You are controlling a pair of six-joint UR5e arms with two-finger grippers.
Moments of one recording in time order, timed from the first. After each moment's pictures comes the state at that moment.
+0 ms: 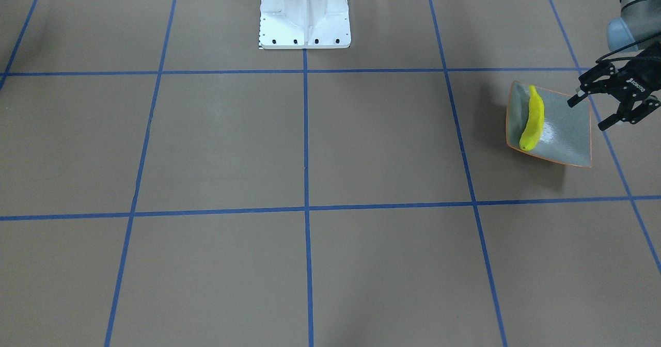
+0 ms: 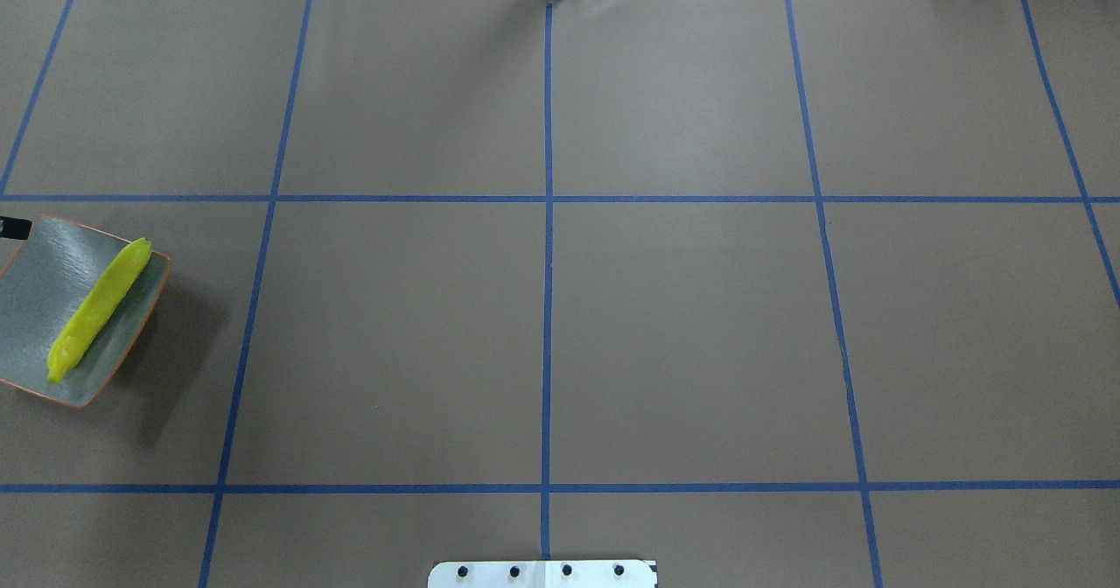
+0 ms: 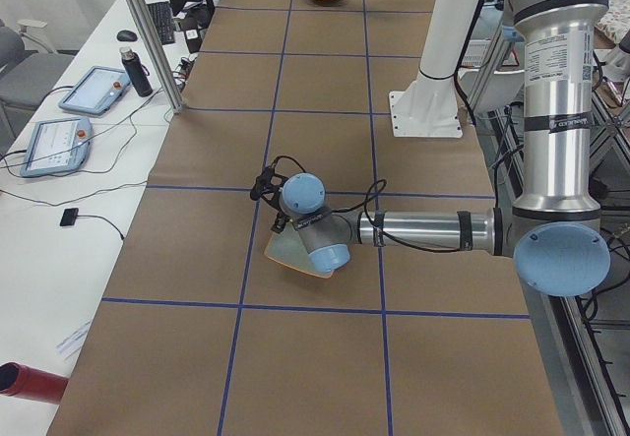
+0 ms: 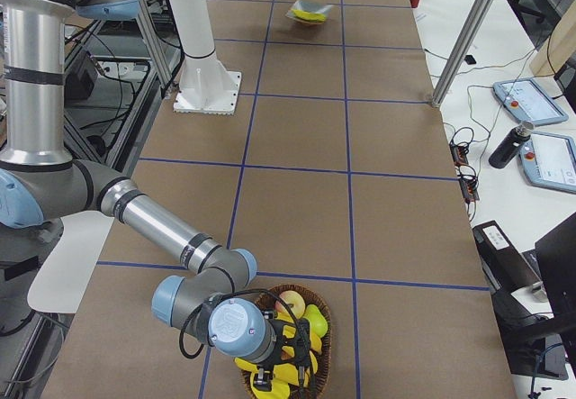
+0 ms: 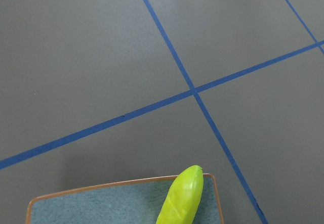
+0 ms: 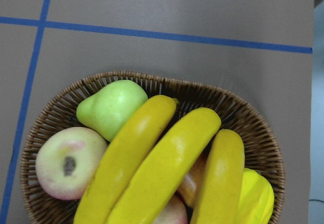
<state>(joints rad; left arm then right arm) -1.25 -1.50 -1.58 -2.72 -2.52 -0.60 1.93 -1.71 1.31 -1.32 2.37 -0.25</state>
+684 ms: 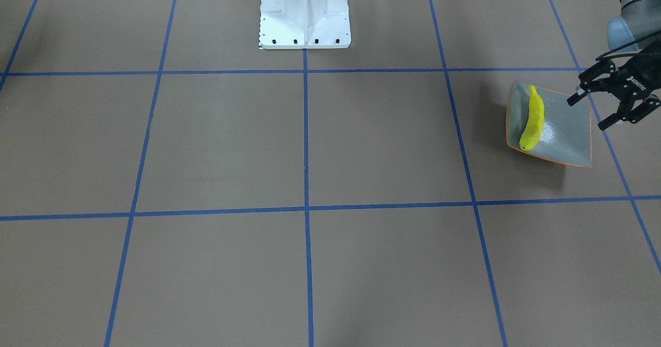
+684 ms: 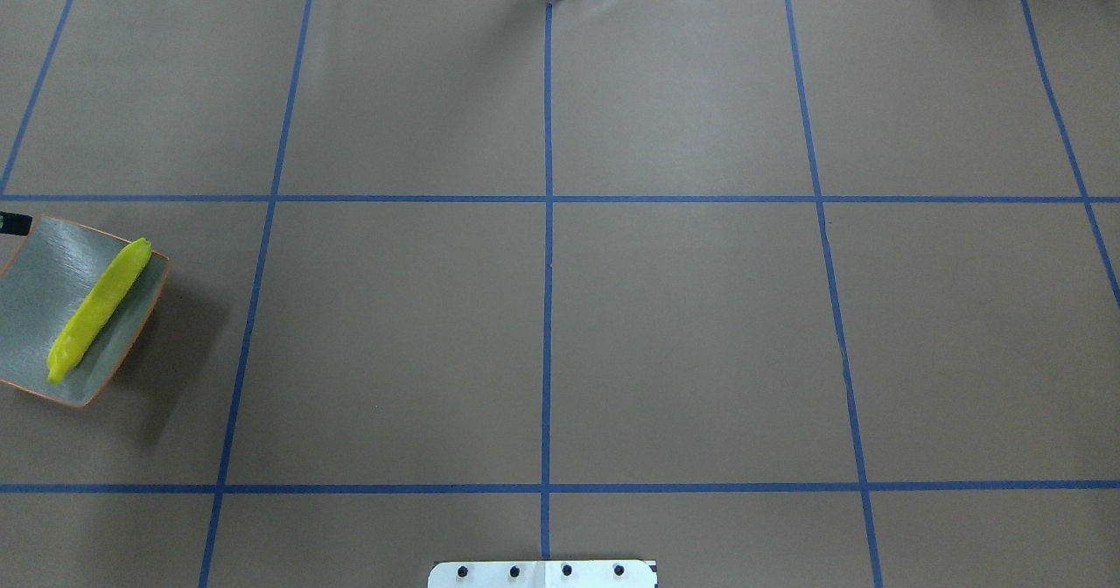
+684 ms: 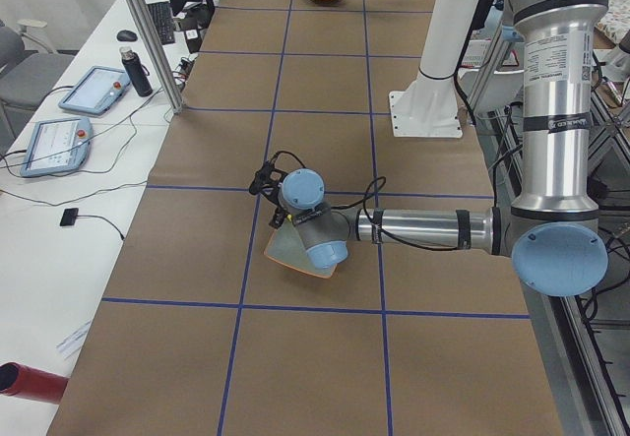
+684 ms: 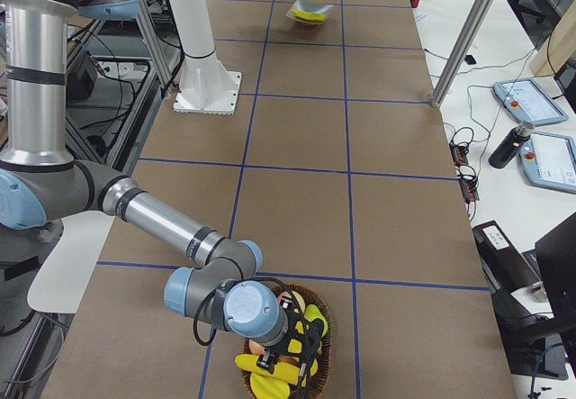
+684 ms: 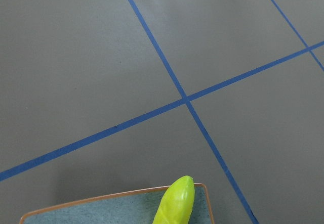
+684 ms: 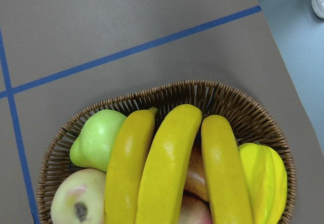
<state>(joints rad) -1.25 -1.50 -1.59 -2.73 -2.51 -0.60 1.84 -1.71 1.36 -1.23 2.37 0.11</state>
